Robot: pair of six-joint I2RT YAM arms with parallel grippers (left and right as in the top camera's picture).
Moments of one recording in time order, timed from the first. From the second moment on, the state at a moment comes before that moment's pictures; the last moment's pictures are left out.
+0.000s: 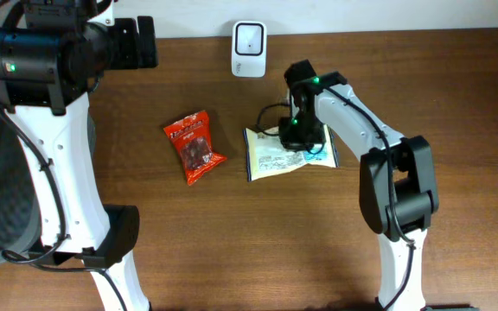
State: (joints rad) left arm -0.12 2.09 2.99 -1.69 -0.08 -0.09; right arm 0.31 2.23 1.76 -1.06 -0.17 0.30
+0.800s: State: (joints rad) left arm -0.12 2.09 2.99 -1.69 -0.08 -0.09; right arm 0.50 2.23 1.81 -0.74 -0.61 0.39
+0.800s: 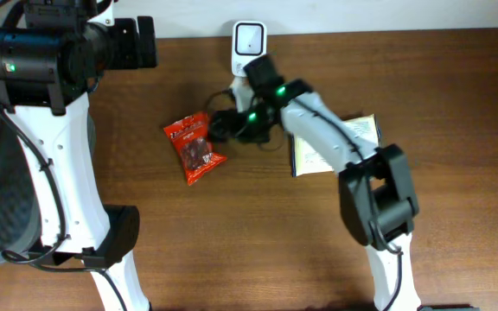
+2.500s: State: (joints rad) left arm -0.12 2.09 2.99 -1.69 -0.08 -0.09; right arm 0.41 2.11 1.76 -0.80 -0.23 0.34
